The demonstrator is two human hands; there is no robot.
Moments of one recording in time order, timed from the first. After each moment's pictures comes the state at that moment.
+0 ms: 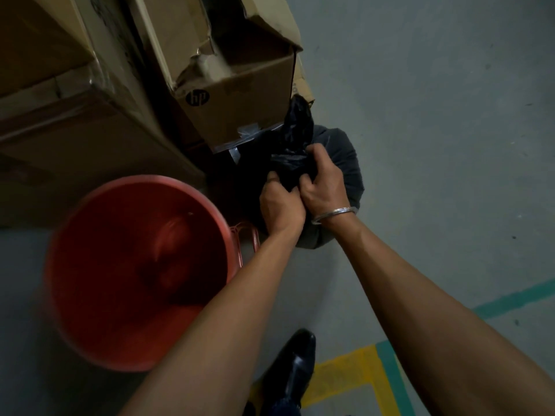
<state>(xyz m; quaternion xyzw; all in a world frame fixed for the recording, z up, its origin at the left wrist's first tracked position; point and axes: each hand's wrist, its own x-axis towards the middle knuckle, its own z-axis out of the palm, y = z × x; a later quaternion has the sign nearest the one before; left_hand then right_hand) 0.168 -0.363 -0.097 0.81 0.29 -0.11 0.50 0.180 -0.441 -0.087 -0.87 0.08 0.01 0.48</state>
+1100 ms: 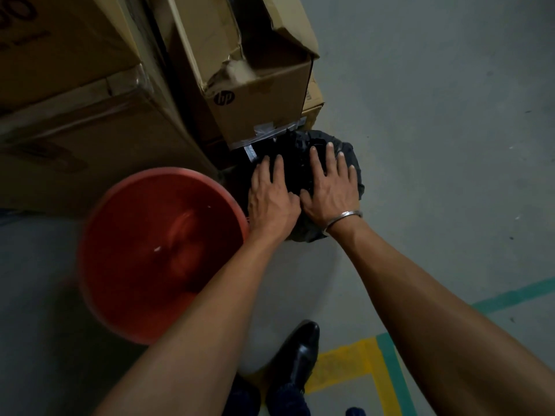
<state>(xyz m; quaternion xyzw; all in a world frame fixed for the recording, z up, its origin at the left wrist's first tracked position) 0.147 -0.306 -0.072 0.96 0.03 -0.10 0.24 0.157 -0.430 -0.076 -0.99 0.03 0.13 0.08</state>
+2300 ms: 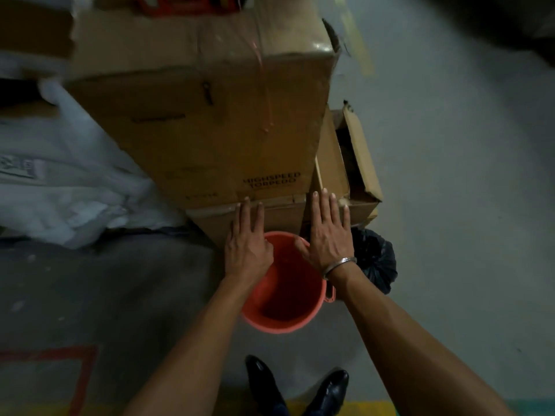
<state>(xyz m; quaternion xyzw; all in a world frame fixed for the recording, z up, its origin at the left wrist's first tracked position) 0.050 -0.050 0.282 0.98 0.11 0.00 0.14 0.103 -0.218 0.274 -0.99 -0.14 0.03 0.07</state>
